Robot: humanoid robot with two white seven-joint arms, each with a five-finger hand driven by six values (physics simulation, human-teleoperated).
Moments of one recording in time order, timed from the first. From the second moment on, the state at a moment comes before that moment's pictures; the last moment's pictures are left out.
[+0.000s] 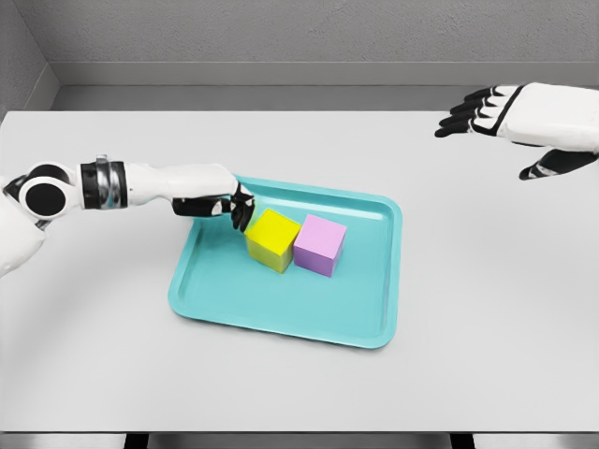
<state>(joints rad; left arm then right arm) -0.83 0.65 -0.92 -1.23 0.06 -0.61 -0.61 -0.76 -1.09 0.58 -1.65 0.10 -0.61 0.61</state>
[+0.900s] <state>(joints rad) -0.76 0.64 -0.96 -1.27 -0.21 -0.61 -0.61 -0.75 -1.14 0.60 -1.72 0.14 -0.61 0.61</state>
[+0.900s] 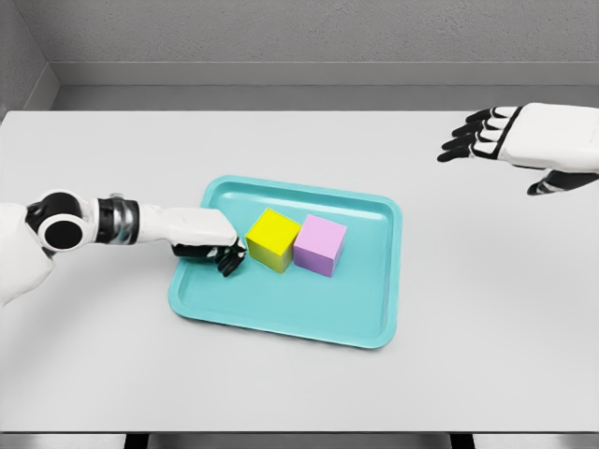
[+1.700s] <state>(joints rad) -0.78 0.61 -0.96 -1.25 -0.23 -0.61 -0.61 -0.75 -1.15 0.60 -1.76 0.14 -0.61 0.61</state>
